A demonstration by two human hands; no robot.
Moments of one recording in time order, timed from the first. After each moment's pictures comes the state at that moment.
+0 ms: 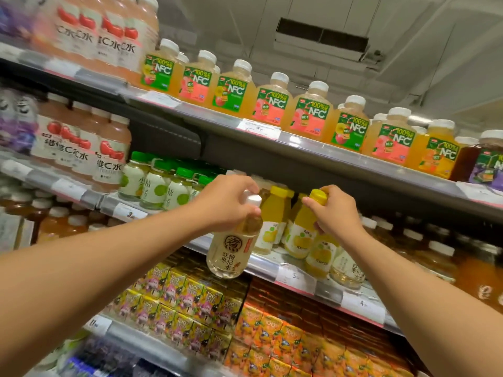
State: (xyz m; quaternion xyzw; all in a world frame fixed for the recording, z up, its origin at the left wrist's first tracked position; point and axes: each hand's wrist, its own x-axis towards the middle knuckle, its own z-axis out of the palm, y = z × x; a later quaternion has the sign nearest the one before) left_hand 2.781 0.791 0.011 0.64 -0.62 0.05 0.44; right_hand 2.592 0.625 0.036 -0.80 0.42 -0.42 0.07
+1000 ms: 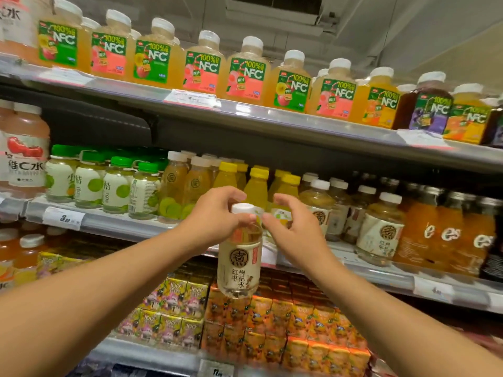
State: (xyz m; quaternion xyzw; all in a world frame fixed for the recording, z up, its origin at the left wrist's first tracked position) left_hand 2.709 0.731 -0.030 0.58 -0.60 -0.12 0.54; right_hand 2.543 0.677 -0.039 -0.82 0.34 -0.44 0.13
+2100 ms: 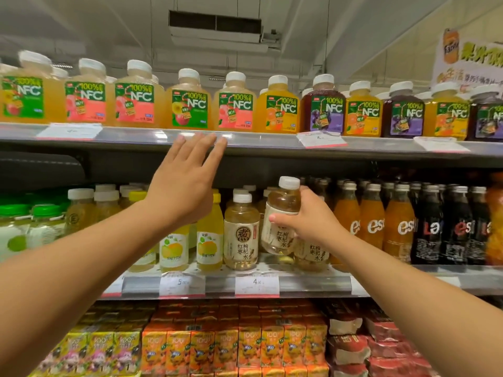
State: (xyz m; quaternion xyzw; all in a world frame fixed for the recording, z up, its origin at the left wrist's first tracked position) left_hand 2.625 0.664 0.059 0.56 -0.65 0.46 0.25; right_hand 2.386 0.570 0.012 -0.78 0.43 -0.44 0.12
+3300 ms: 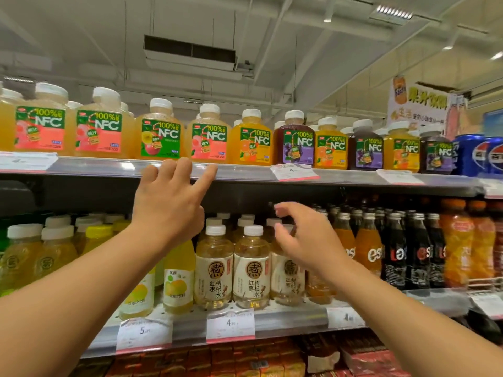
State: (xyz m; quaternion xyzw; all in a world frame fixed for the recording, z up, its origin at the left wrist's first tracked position) left_hand 2.603 0.646 0.077 0.57 -0.58 0.51 0.28; right_hand 2.359 0.606 0.037 -0.78 0.40 -0.46 -0.13
